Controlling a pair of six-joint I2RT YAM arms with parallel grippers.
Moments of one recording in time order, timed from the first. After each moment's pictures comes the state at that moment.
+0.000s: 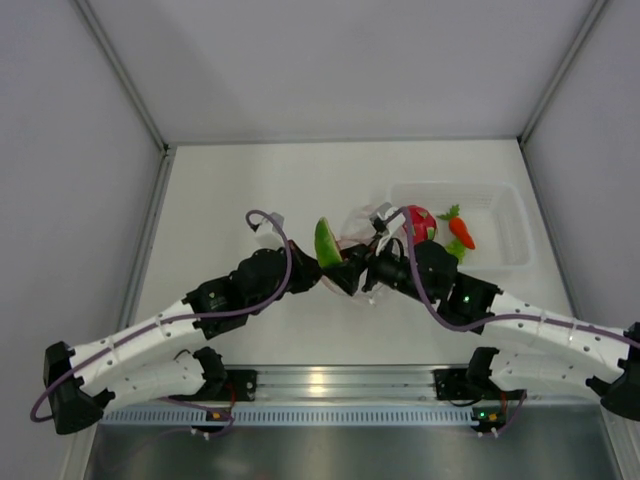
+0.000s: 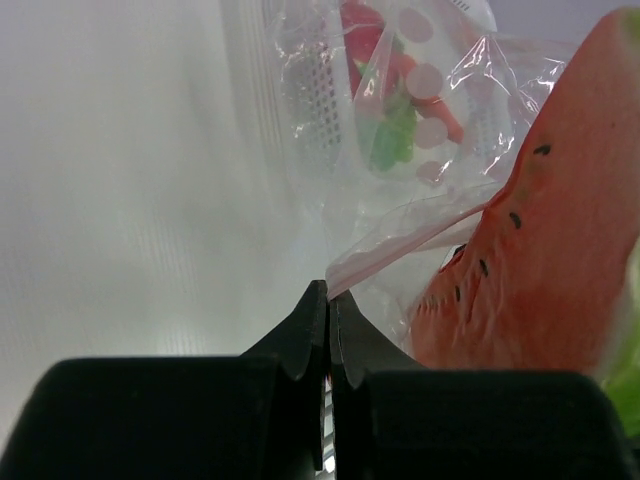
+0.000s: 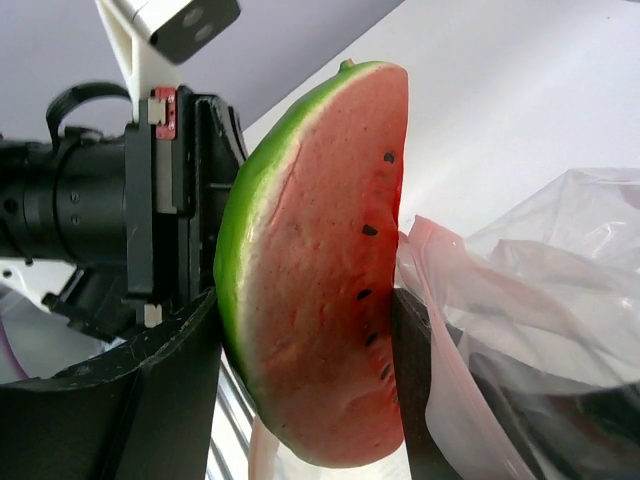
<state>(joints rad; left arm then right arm) -1.00 0.92 0.78 -0.26 -0.32 -1.00 1.06 0.96 0.79 0.07 0.07 0.33</state>
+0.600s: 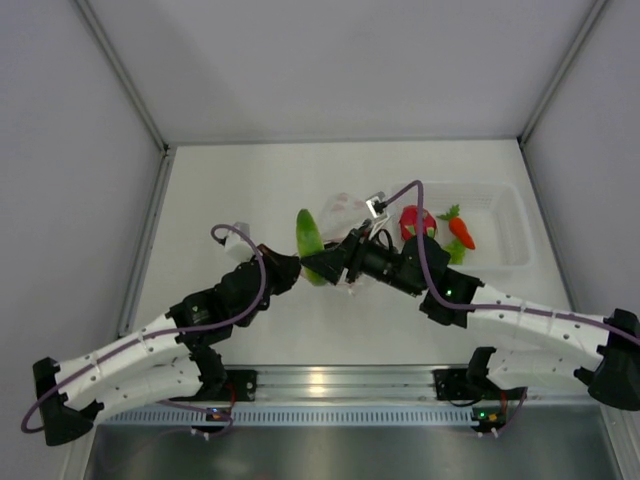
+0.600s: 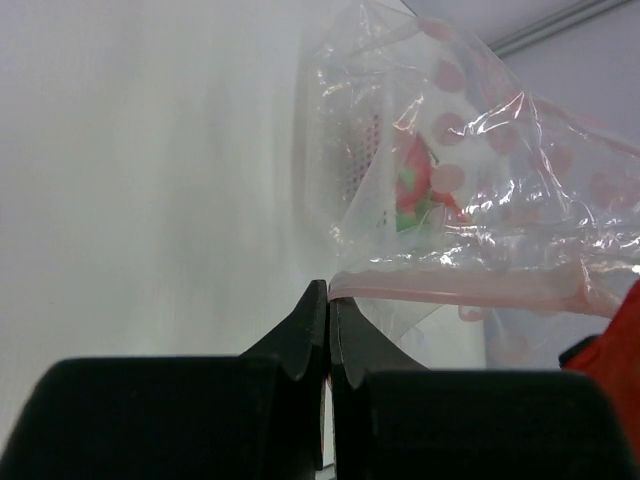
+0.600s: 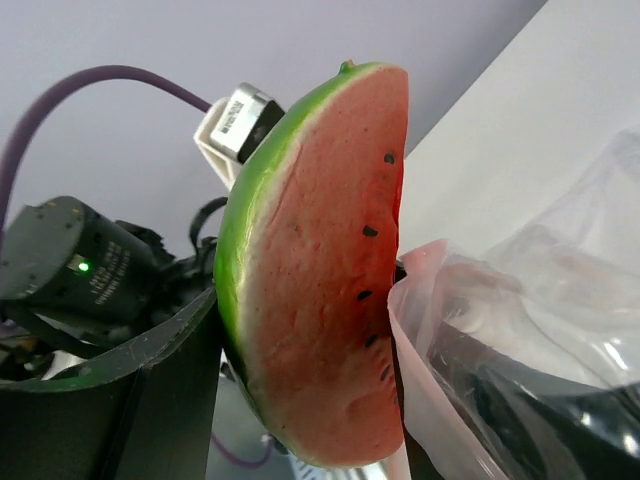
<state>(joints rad) -1.02 0.77 0.69 -0.29 -0.57 -1.12 1.06 1.07 0.81 0.32 0.01 0.68</state>
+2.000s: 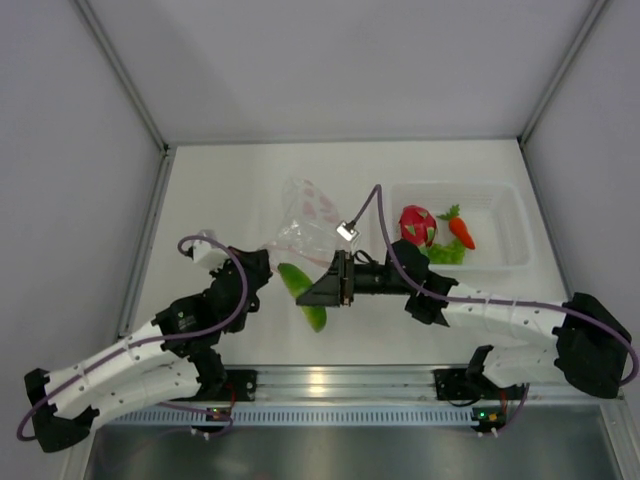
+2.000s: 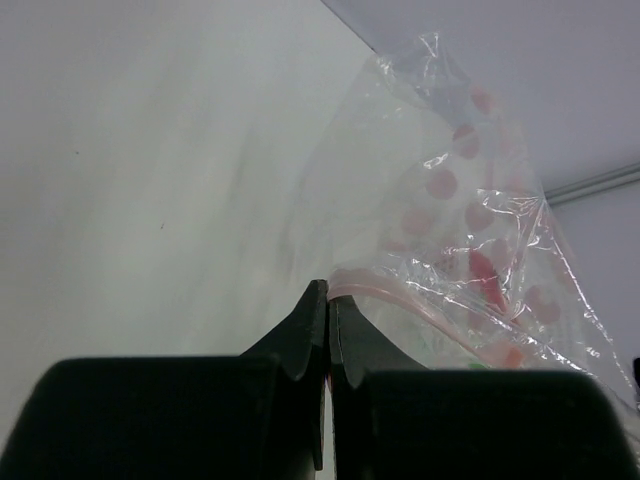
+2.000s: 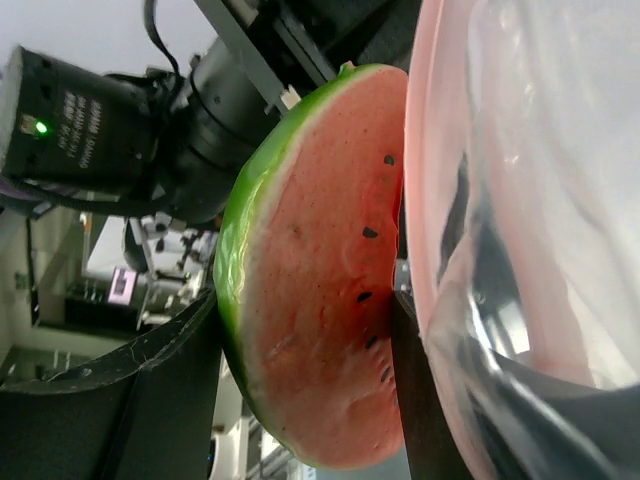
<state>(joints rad) -1.02 0.68 0.69 -0.45 -0.94 -1.15 1.00 1.22 0.68 0.53 -0.50 1.10</state>
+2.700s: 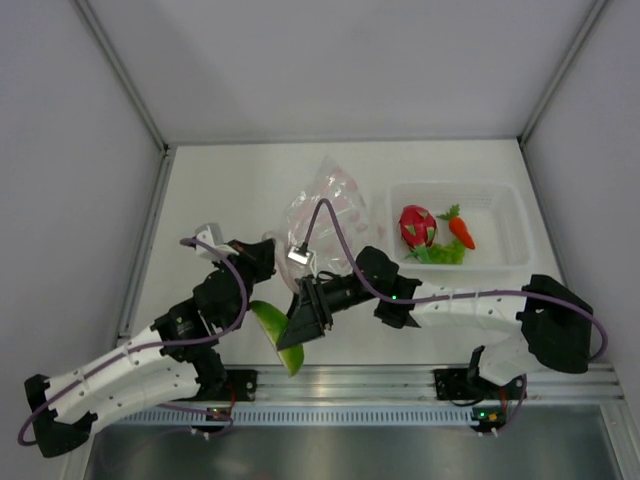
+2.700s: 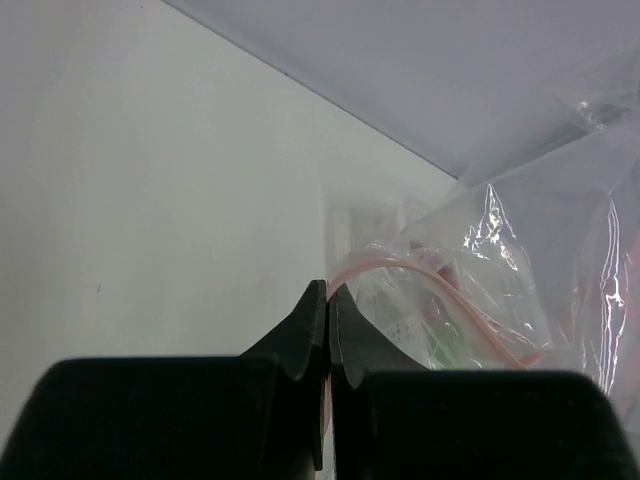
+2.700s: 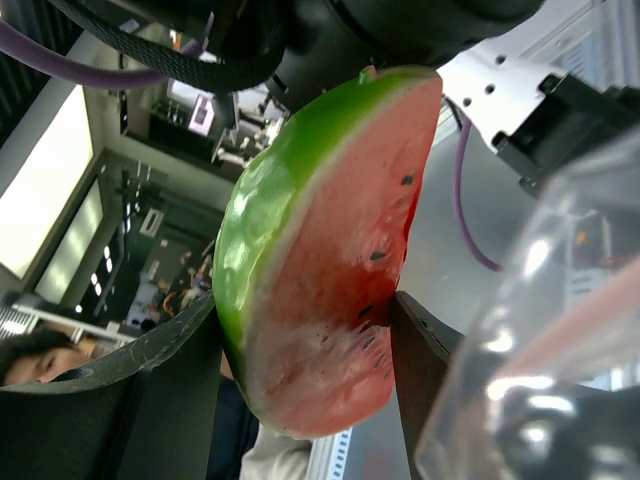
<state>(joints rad) -1.01 0.63 0.62 -0.12 -0.84 -0.82 1.16 1.43 0.83 0.72 -0.79 1.14</state>
